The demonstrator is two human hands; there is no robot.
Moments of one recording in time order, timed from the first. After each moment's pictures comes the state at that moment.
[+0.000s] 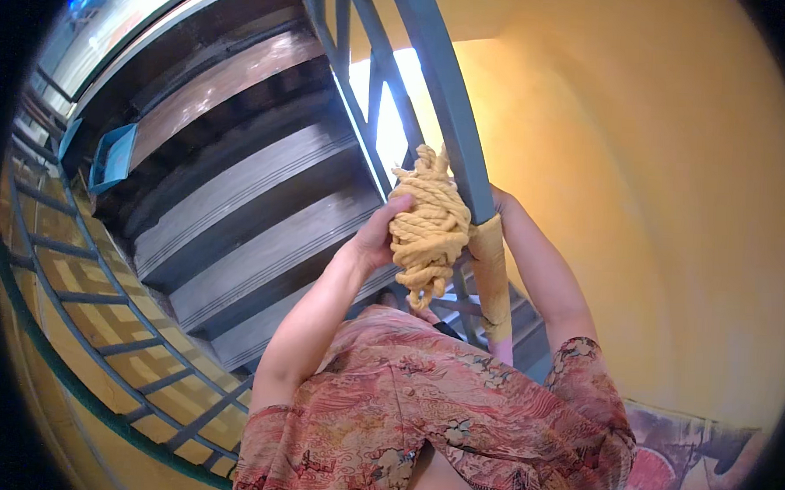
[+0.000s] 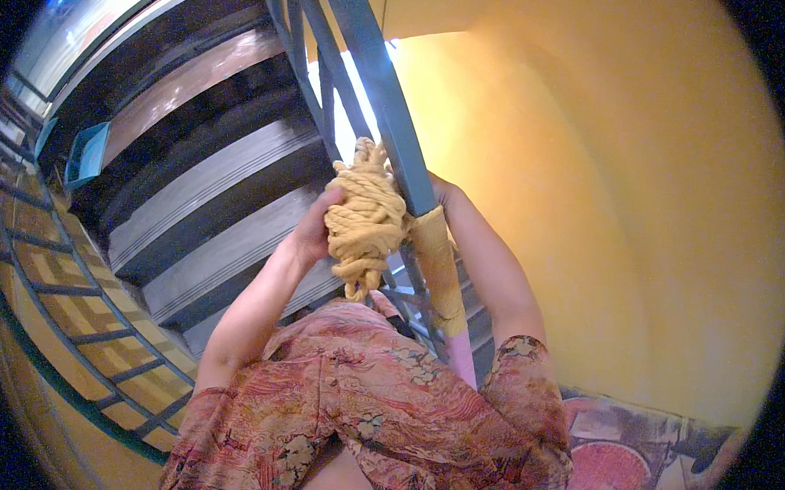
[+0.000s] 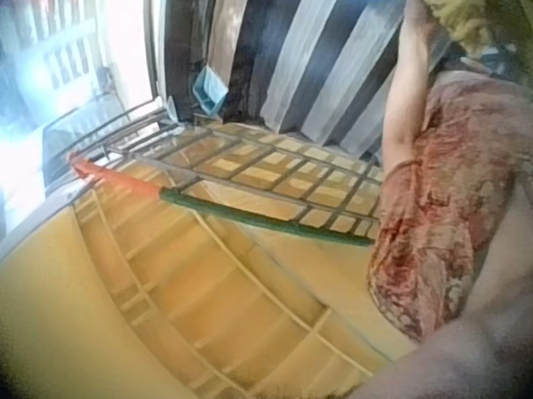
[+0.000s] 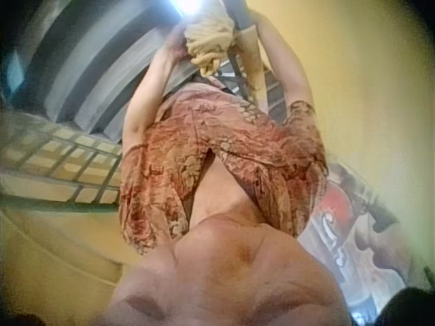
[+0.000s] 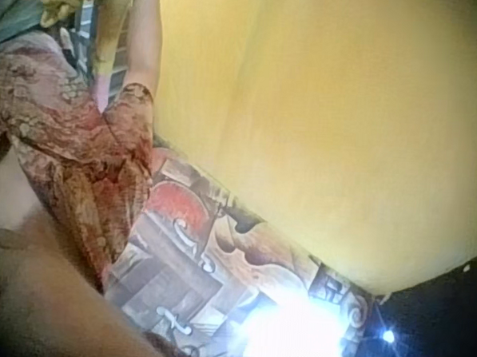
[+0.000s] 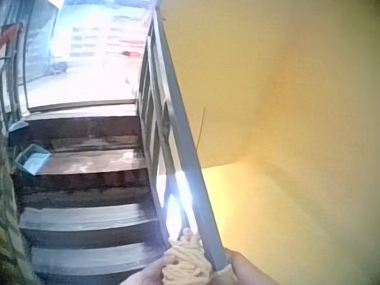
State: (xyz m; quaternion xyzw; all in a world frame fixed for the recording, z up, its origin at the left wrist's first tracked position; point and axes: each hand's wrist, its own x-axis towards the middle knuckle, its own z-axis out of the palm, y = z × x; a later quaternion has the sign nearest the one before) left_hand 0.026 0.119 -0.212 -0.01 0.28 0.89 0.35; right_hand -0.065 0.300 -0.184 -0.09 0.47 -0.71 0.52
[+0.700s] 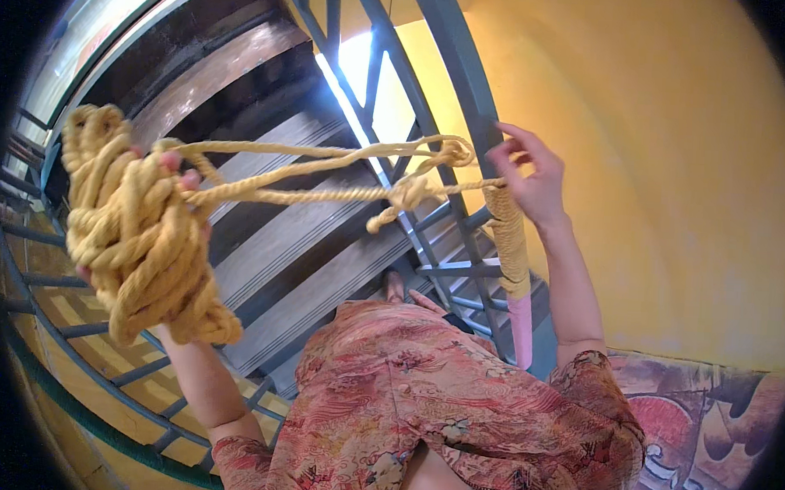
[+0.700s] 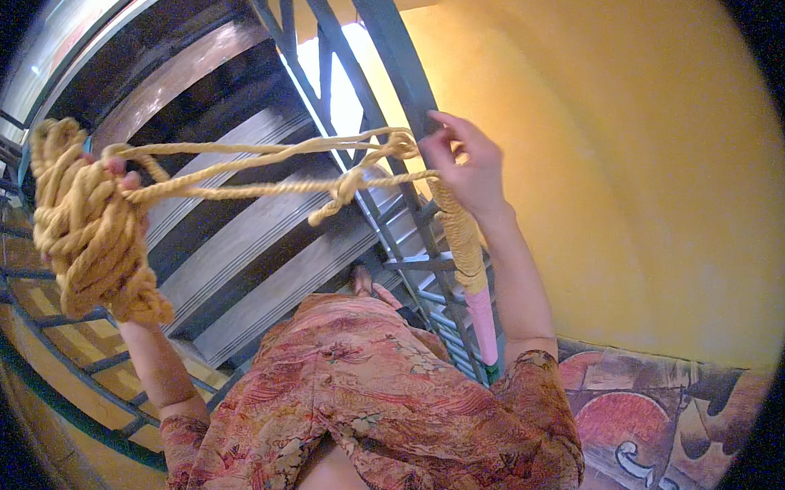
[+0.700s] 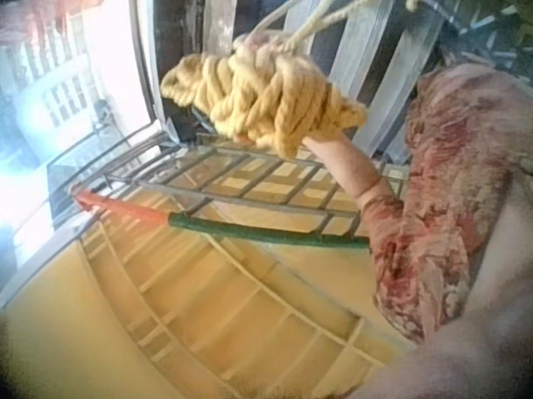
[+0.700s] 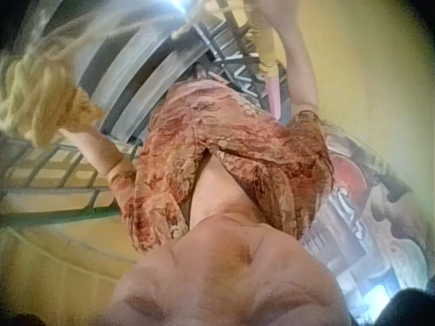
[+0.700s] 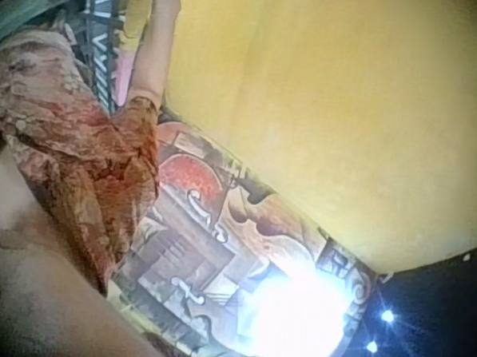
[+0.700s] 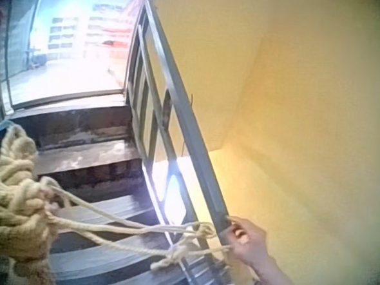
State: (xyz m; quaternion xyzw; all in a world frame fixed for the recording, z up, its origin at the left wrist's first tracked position) left_hand 0.110 -0.124 -0.056 0.26 0.21 0.94 0.07; right_hand 0.024 0.312 -0.119 -0.16 0.90 -0.38 -0.12
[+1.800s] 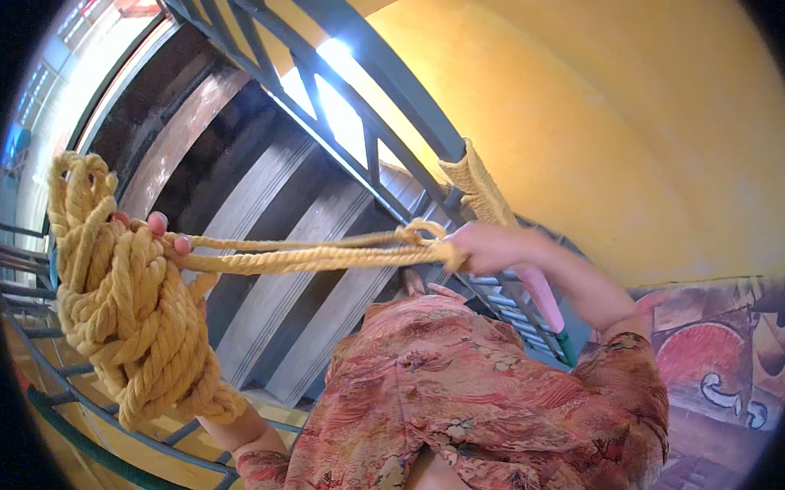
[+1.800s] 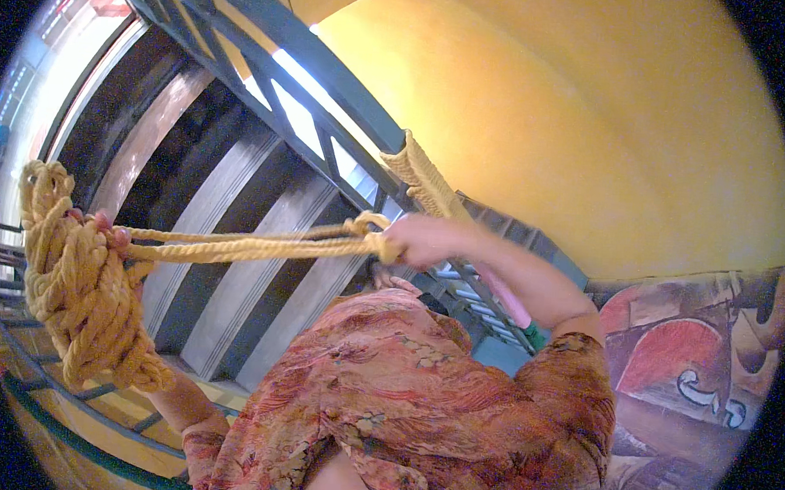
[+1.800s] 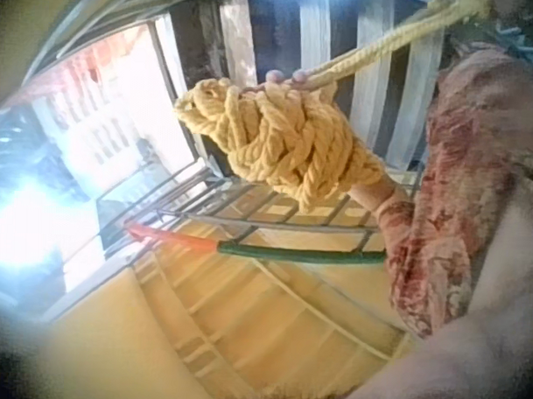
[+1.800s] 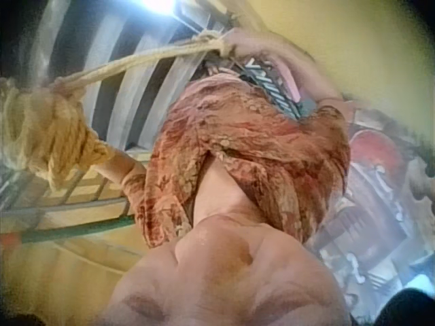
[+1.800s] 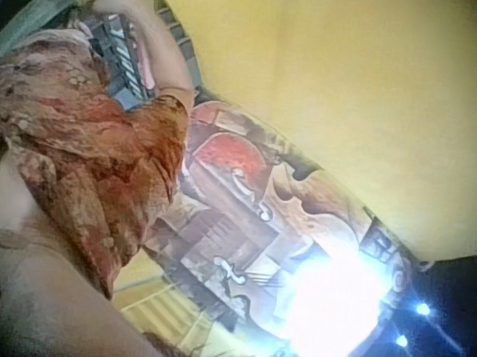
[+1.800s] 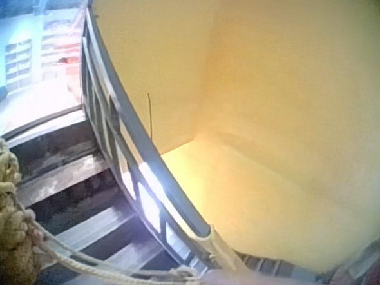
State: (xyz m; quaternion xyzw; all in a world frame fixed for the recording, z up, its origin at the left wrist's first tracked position) left_hand 0.095 -0.131 -0.046 0.02 0.46 0.89 0.01; right_hand 0.104 0.320 -0.160 -0.28 0.83 -0.29 0.39
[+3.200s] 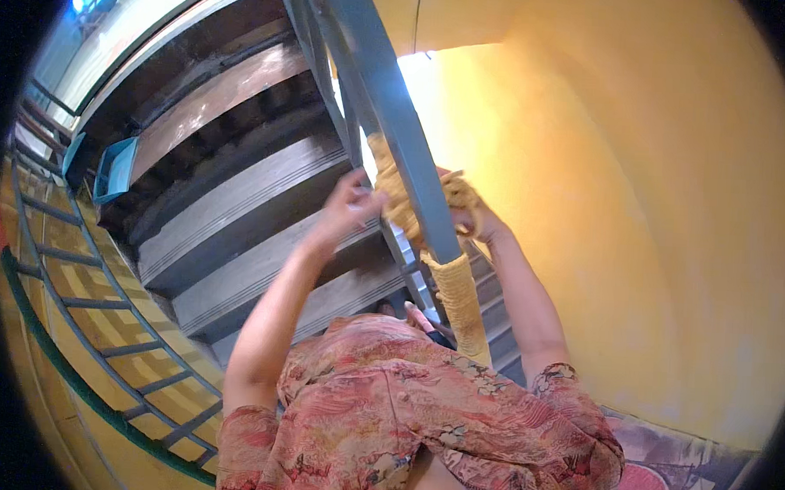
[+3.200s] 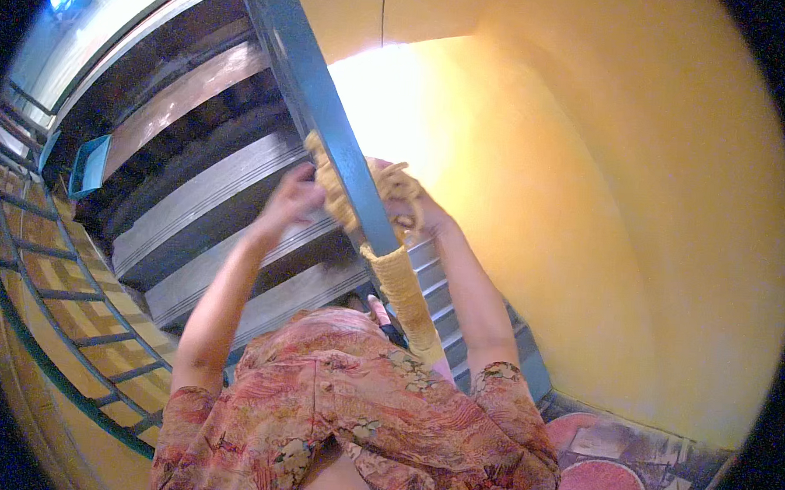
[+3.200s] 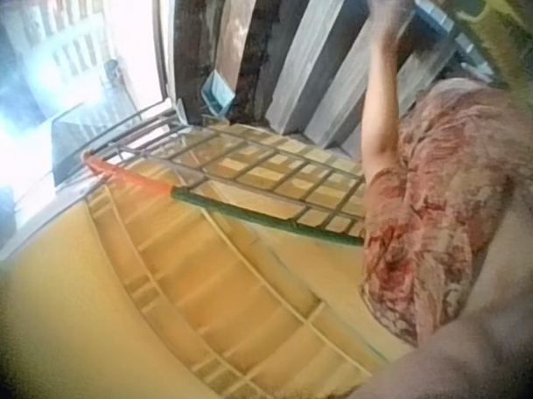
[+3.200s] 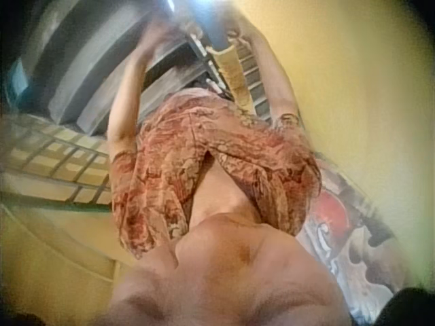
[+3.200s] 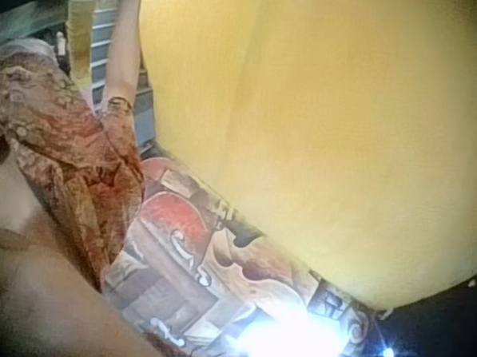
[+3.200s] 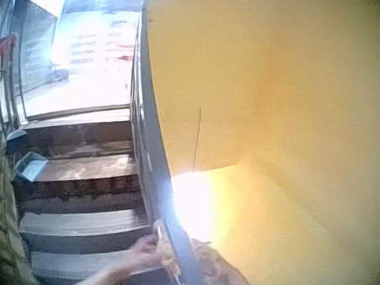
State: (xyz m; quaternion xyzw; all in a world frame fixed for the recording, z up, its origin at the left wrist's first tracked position) left_hand -0.027 0.103 -0.198 -0.10 0.74 0.64 0.16; right_hand -0.097 0.376 -0.256 -0.12 0.66 -0.69 0.29
